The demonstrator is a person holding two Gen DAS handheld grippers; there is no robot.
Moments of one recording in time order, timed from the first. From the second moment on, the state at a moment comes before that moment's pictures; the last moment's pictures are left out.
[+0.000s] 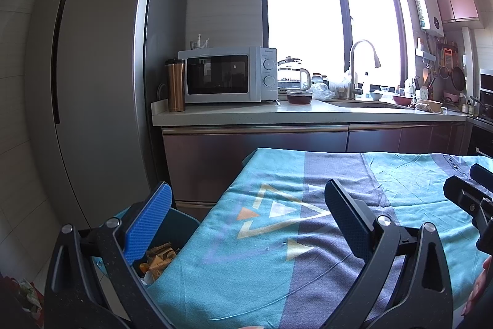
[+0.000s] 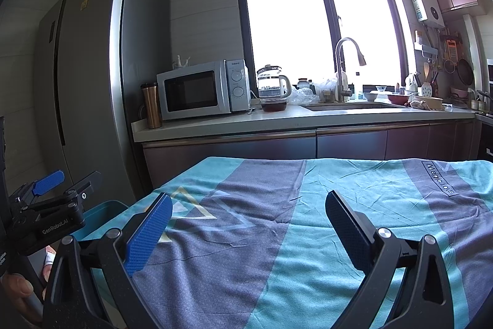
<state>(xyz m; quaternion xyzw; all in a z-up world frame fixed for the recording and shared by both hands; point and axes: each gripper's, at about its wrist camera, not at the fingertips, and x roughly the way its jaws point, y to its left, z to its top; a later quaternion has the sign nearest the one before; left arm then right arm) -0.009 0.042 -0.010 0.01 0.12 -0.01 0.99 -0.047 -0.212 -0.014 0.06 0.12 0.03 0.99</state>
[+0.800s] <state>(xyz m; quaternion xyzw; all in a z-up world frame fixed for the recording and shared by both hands) -0.008 0.039 -0.012 0.01 0.12 -0.01 0.99 -0.048 -0.213 -0.015 0.06 0.12 0.03 0.99</state>
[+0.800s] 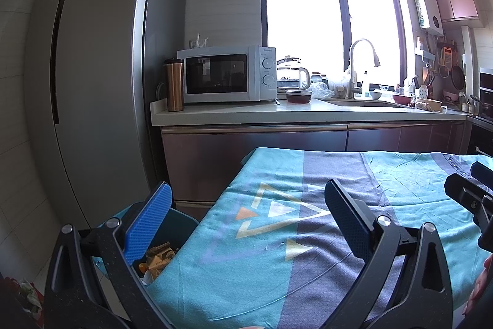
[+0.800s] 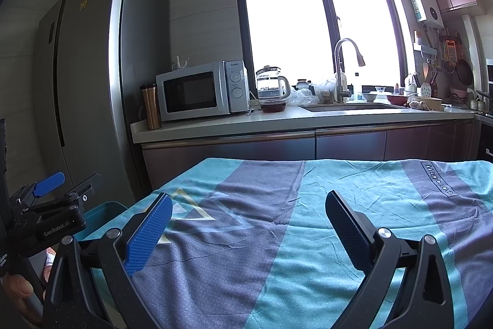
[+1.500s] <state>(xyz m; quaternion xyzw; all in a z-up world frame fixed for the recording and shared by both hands) -0.005 0.033 -0.011 0.02 0.12 -0.01 0.99 -0.045 -0.217 -0.016 0.07 0.13 0.03 0.99</state>
